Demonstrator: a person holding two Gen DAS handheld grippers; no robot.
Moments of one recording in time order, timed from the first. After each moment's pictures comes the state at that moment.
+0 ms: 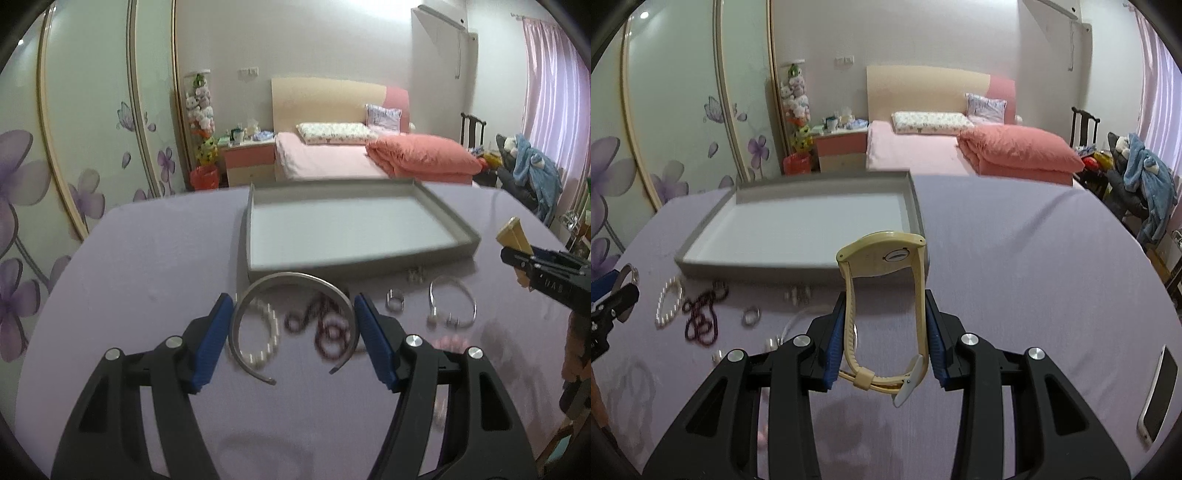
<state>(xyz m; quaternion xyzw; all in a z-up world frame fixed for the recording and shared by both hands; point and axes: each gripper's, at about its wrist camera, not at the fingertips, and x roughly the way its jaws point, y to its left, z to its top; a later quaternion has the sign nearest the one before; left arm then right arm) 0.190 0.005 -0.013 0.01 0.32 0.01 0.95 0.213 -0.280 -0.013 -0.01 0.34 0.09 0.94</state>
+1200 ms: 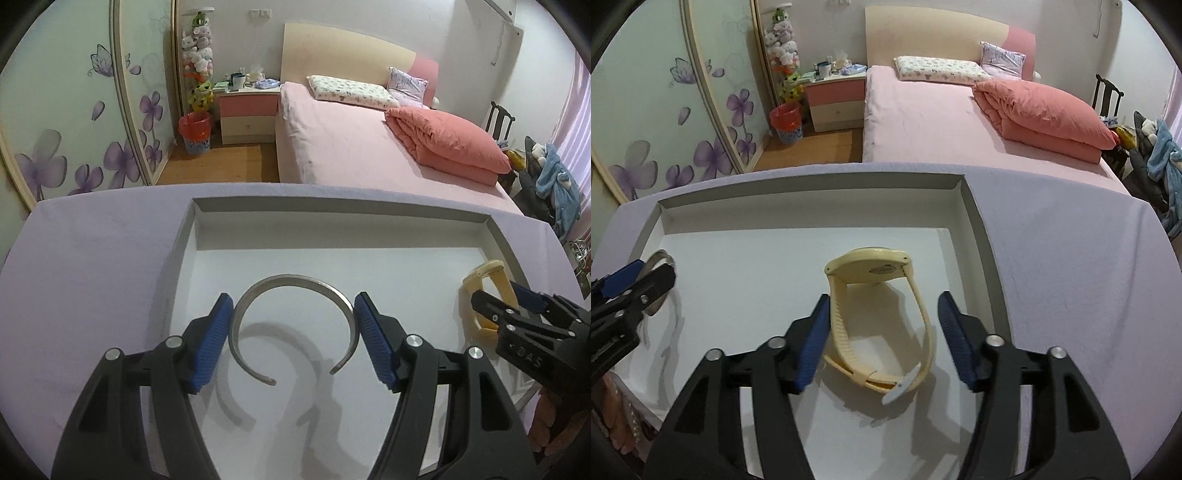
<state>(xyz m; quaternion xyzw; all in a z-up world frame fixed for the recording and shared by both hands) 0.426 0.009 -0.062 -0.05 0.43 0.01 0.90 0.390 -0.223 -0.053 -0.02 0.45 0.08 0.89</state>
